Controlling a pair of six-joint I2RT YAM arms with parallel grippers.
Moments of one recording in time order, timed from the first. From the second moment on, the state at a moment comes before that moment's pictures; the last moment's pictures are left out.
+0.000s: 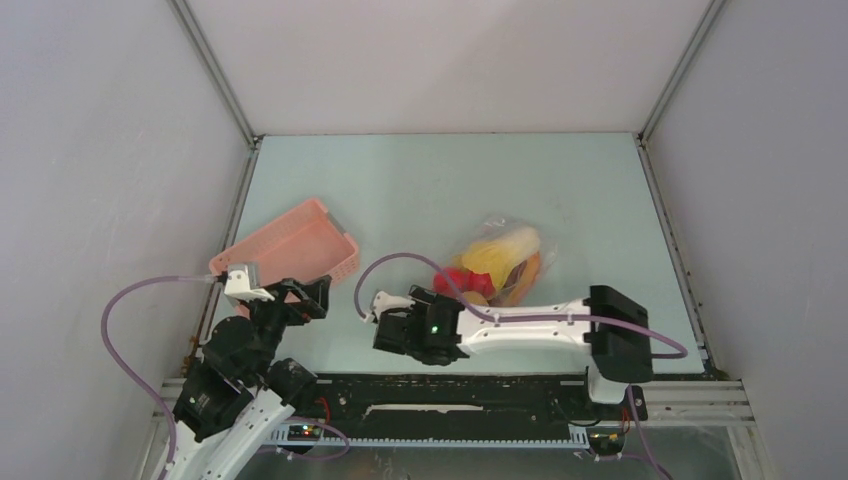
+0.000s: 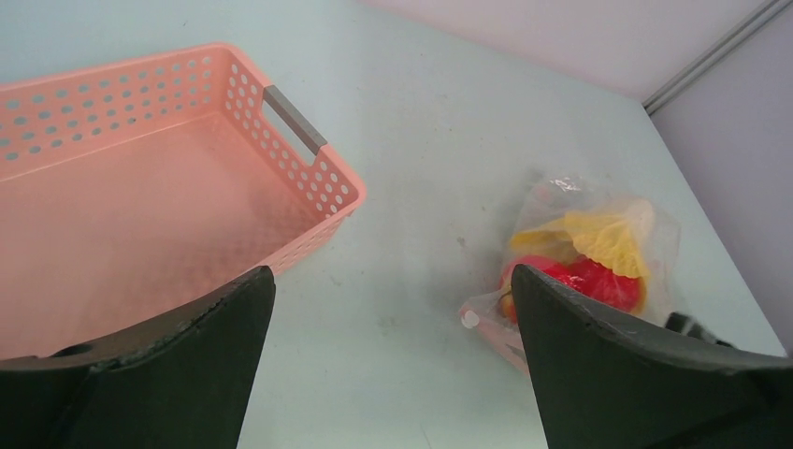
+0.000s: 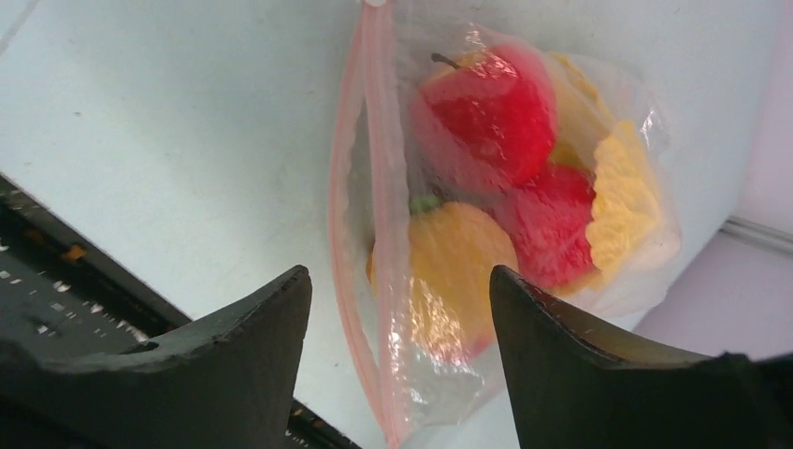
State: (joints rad) left arm -0.59 0.06 0.60 -0.68 -0.41 -0.47; right arm 1.42 1.72 1.32 -0.86 0.63 0.12
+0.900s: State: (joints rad) left arm -0.59 0.24 0.56 -0.64 -0.22 -0.54; right arm 1.33 1.80 1.34 -0.83 0.68 0.04
